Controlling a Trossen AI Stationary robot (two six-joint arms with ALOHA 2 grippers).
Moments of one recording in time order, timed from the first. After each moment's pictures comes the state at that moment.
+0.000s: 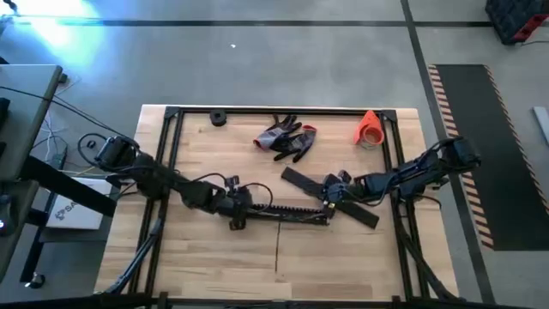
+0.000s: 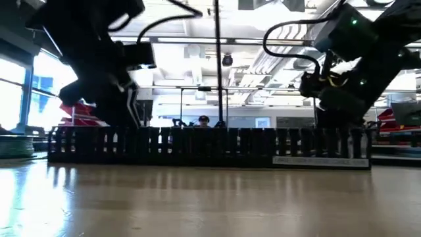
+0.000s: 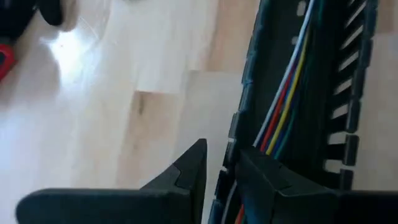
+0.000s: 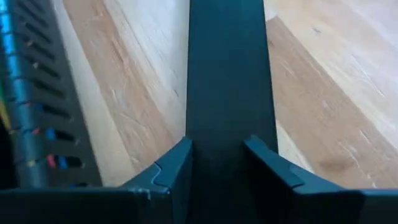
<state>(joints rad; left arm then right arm) -0.30 1.59 0.78 -0.29 -0.43 -0.28 0.19 1.45 0.46 -0.01 0.30 0.63</state>
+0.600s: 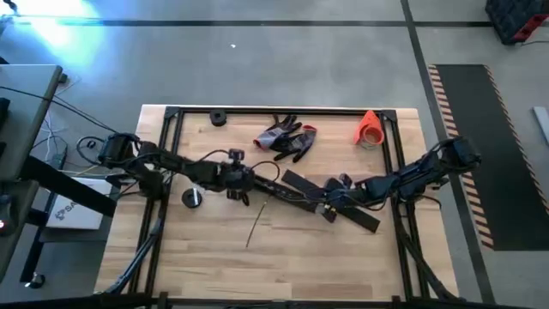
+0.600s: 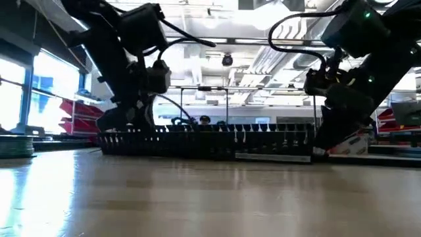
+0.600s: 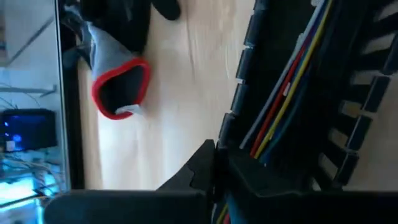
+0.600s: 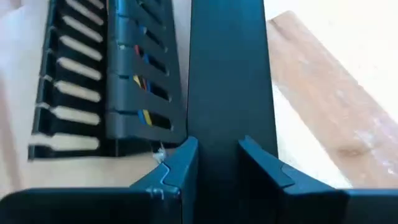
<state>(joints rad) -0.06 1.59 0.81 -0.36 -0.62 0.30 0.26 1.45 0.46 -0.01 0.32 0.67</state>
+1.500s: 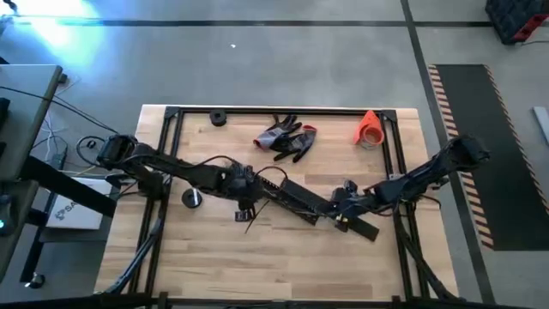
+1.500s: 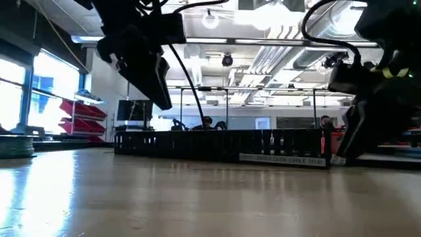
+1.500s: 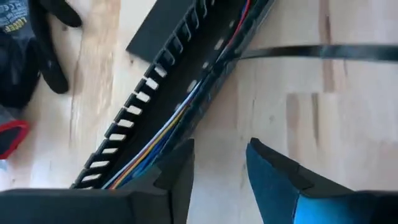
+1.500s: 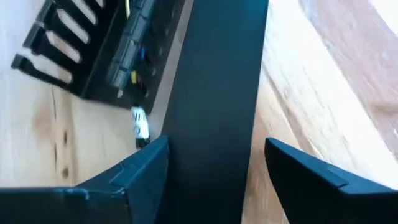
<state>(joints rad) -0.20 1.59 1.03 -0.49 -0.25 -0.12 0.38 1.35 0.36 -0.01 0.33 0.63</state>
